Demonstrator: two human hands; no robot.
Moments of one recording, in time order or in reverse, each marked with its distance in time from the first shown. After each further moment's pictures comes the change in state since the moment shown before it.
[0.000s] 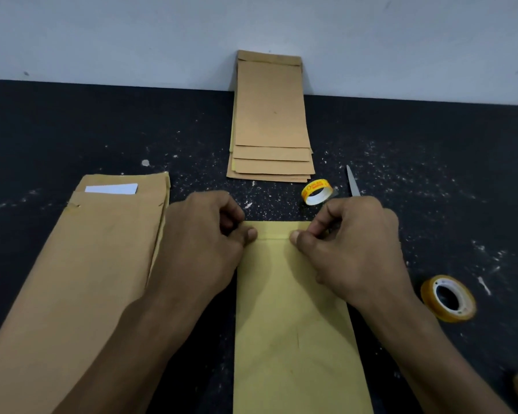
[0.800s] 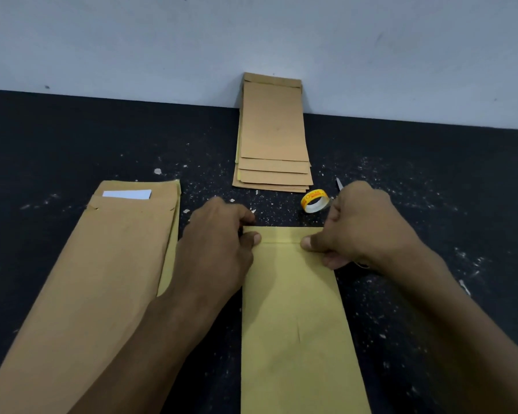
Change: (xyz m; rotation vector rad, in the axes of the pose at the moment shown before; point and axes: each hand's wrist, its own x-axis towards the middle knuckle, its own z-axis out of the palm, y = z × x) left_hand -0.006 0.001 0.002 0.125 0.003 0.080; right_hand 0.035 -0.019 -0.022 -0.211 -0.261 0.279
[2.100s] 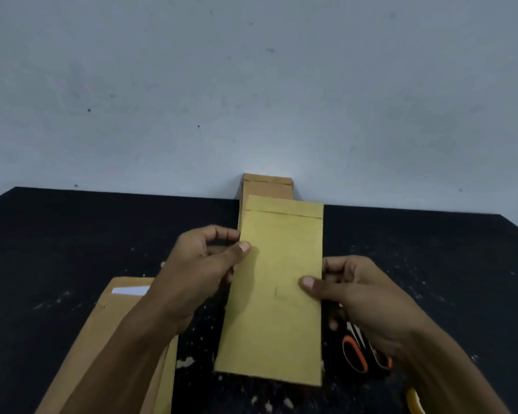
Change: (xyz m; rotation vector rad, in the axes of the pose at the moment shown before) left_hand 0.058 0.017 -0.057 -0.812 -0.135 -0.056; right_hand -0.009 -0.001 -0.038 0.723 -0.267 -0.326
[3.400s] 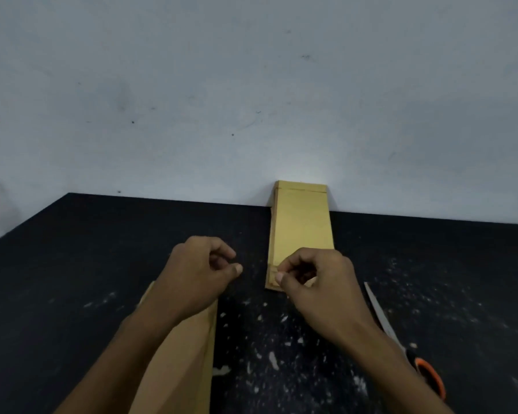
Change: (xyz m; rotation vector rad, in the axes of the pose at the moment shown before) left_hand 0.017 -0.006 -0.046 0.709 0.115 0.025; right_hand 0.059 0.007 0.062 -0.537 0.266 -0.446
